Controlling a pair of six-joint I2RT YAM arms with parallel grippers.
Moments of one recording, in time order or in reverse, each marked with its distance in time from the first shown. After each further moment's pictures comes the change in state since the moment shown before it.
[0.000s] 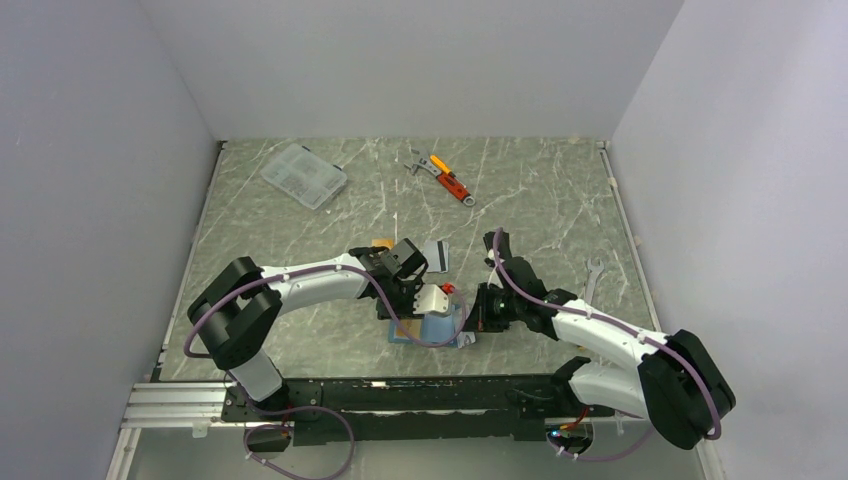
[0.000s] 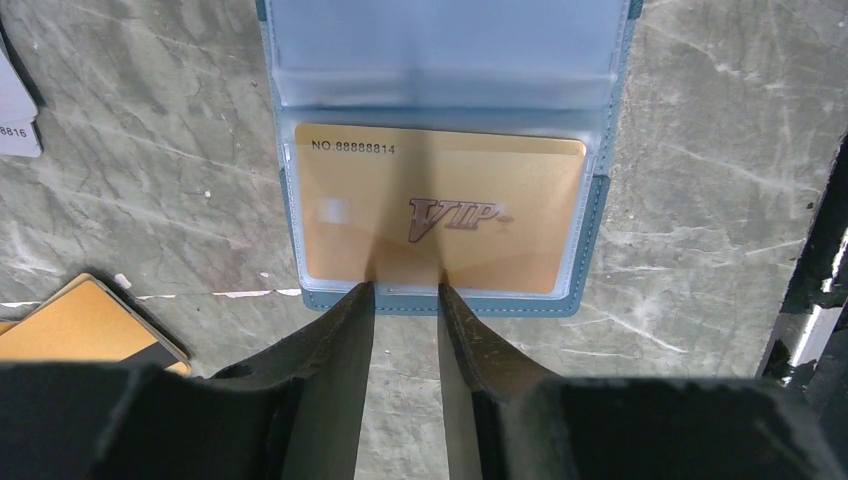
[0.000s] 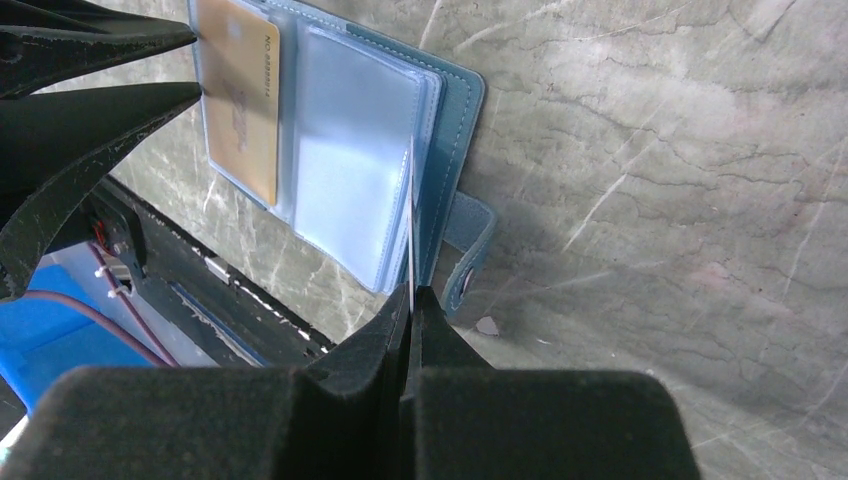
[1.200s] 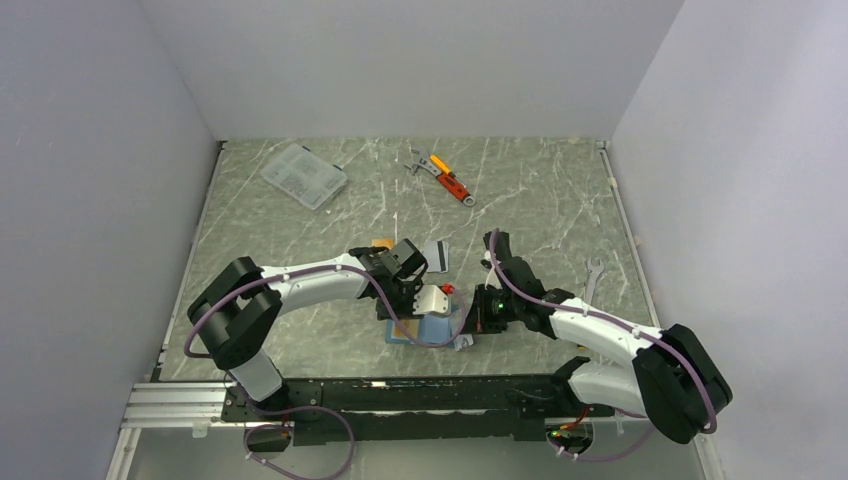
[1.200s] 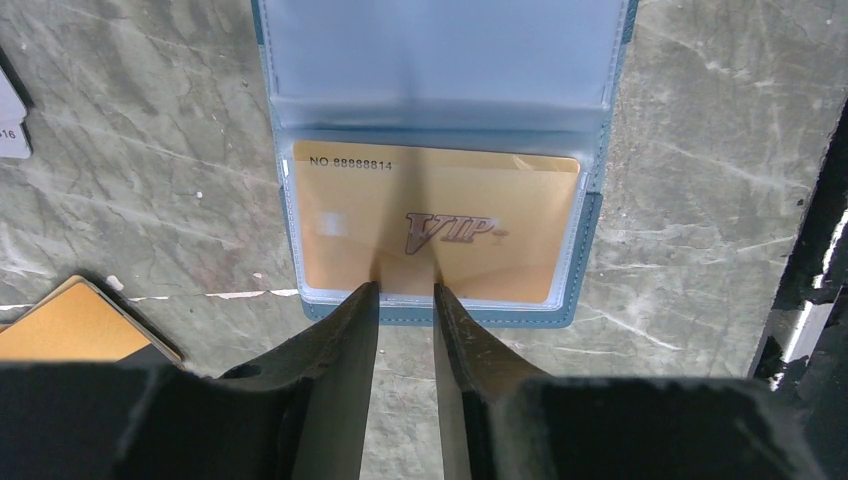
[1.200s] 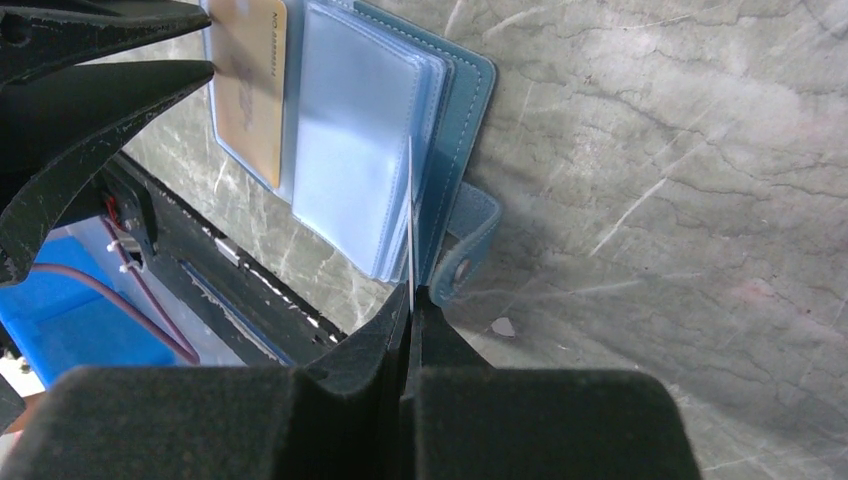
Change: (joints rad) left arm 0.000 0.000 0.000 -0.007 0.008 0.000; right arm 0.000 0.033 -0.005 0.035 -0.056 -0.007
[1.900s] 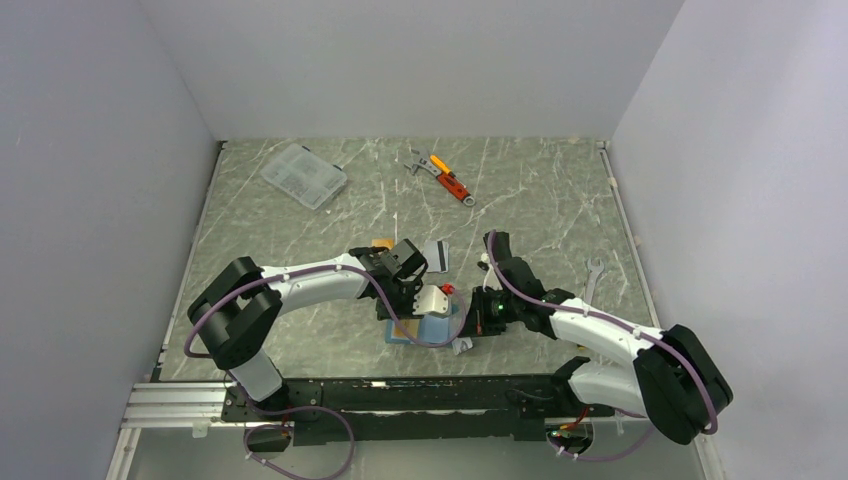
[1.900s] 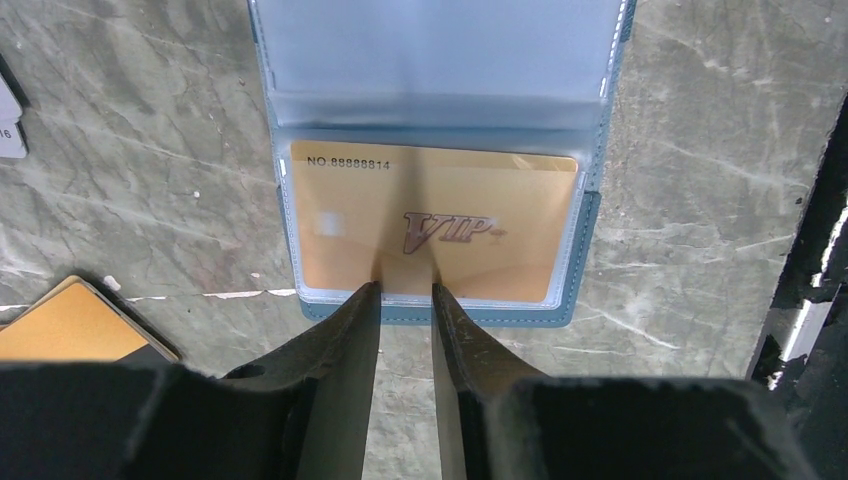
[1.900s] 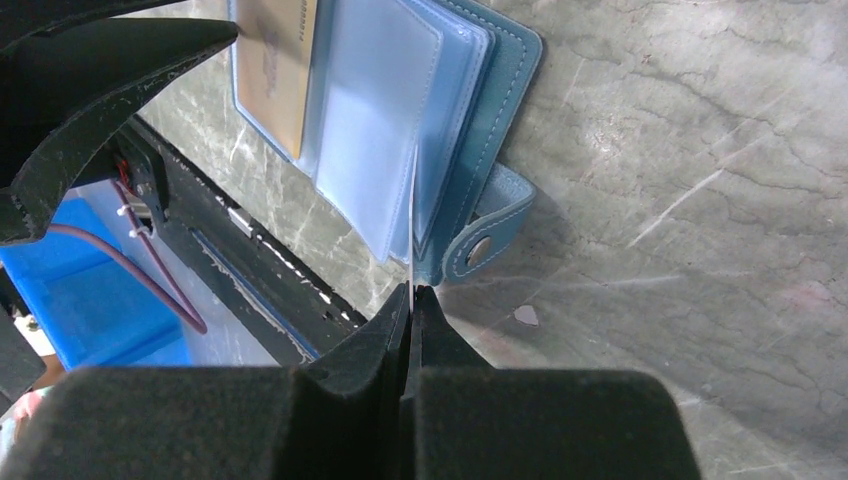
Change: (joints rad) left arm 0.000 0.000 0.000 -0.002 0.001 0.000; right arm 0.000 -0.003 0.001 -0.006 -0.067 -0.031
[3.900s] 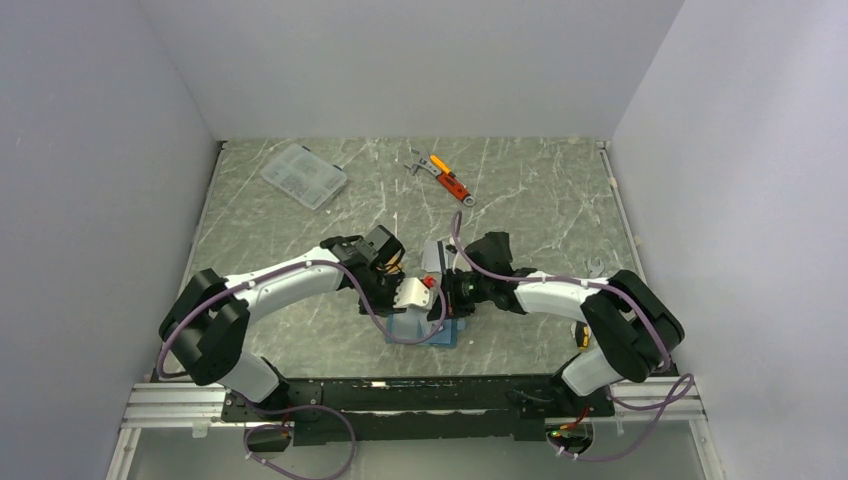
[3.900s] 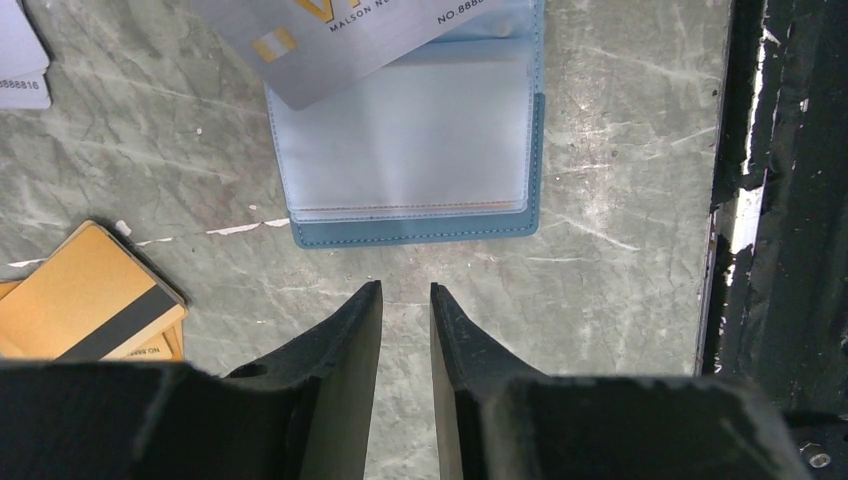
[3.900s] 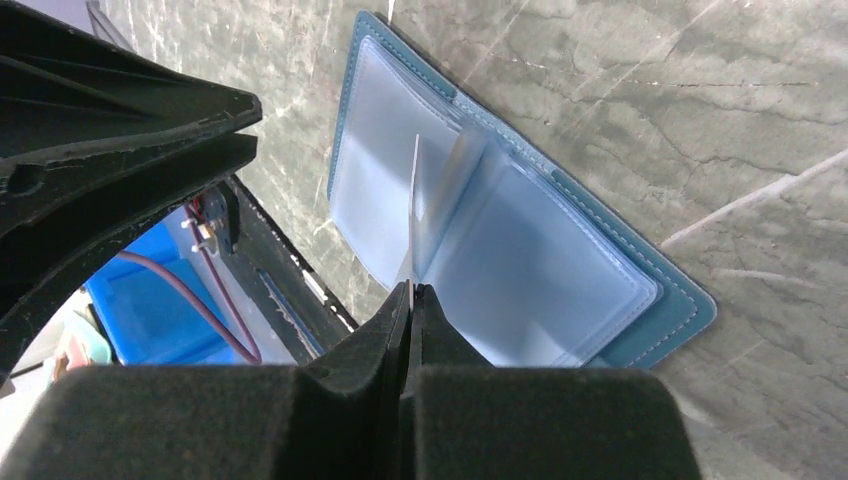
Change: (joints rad) left arm 0.115 -0.142 -0.018 -0.132 0.146 0.145; right arm 0.071 0.352 0.190 0.238 -0.081 0.057
